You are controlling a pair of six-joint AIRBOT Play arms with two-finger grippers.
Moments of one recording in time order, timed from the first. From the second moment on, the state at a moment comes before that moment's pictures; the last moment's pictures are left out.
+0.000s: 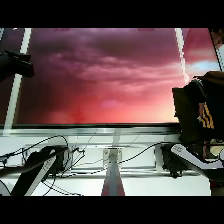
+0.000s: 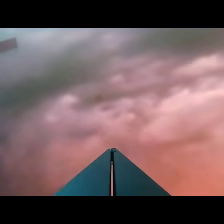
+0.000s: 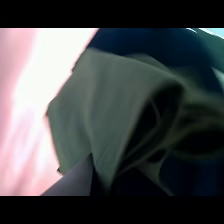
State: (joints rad) left arm 0.15 -0.77 1.08 1.17 -0.91 -0.89; right arm -0.86 -1.16 1.94 -1.53 1.78 1.99
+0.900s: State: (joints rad) left arm 0.15 -0.77 1.08 1.17 -0.91 -0.89; right arm -0.61 -1.14 1.94 -1.49 1.79 1.92
